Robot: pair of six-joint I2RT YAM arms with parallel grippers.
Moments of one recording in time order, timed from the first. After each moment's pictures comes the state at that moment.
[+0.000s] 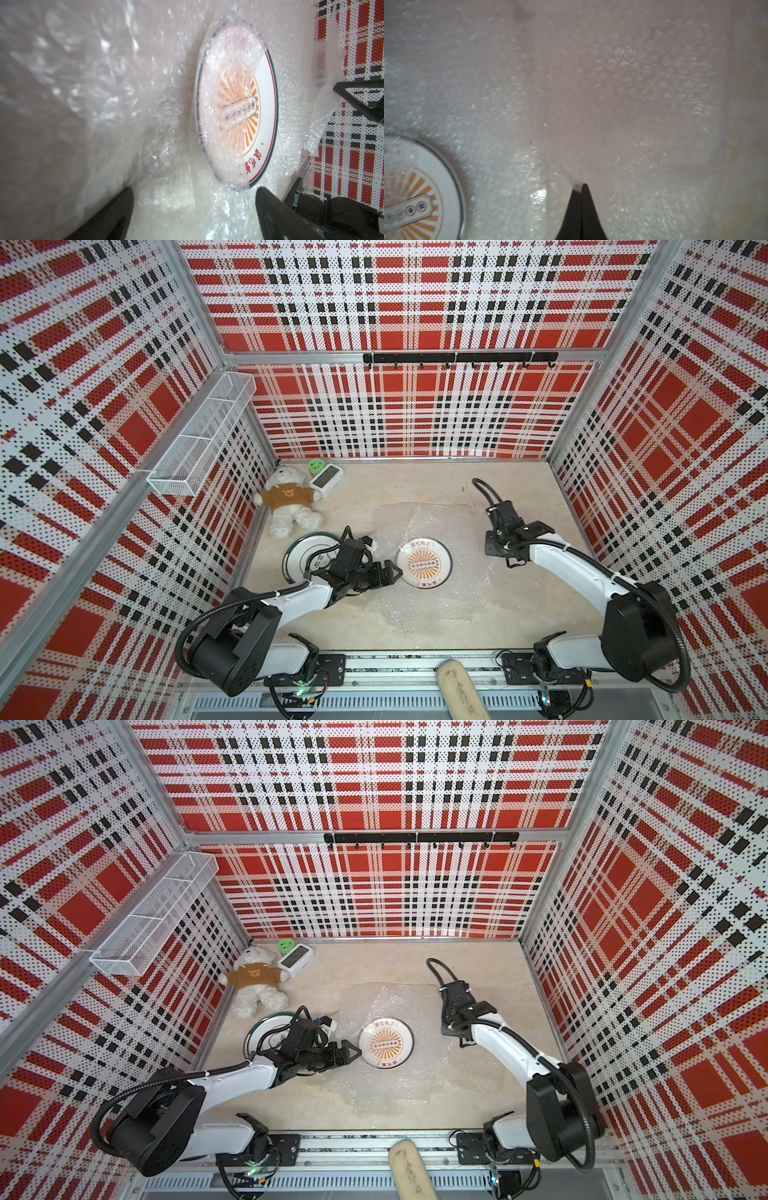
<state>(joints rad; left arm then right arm) -0.49 1.33 0.43 0.08 0.43 -0.71 0.33 1.35 0.90 -0.69 0.28 0.47</state>
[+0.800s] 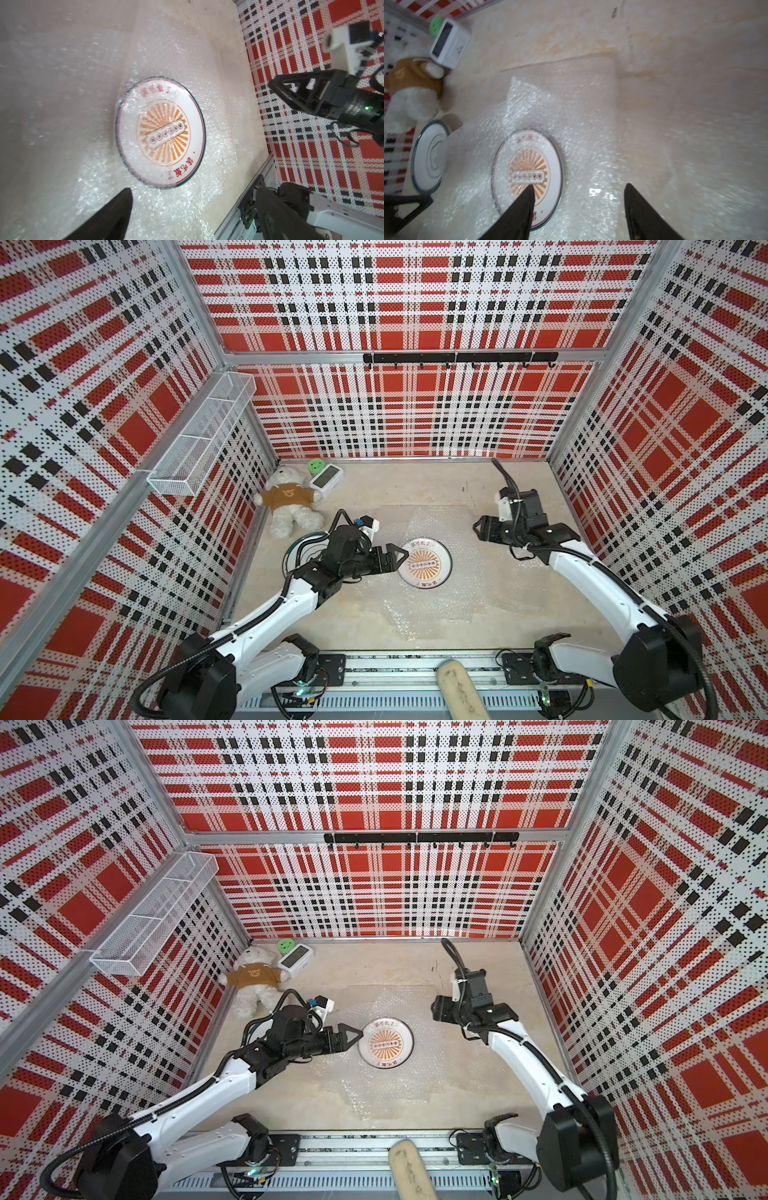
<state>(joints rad) -0.57 1.08 0.61 -0.12 0.42 -0.71 0.33 1.26 0.93 -0.52 -0.19 0.41</state>
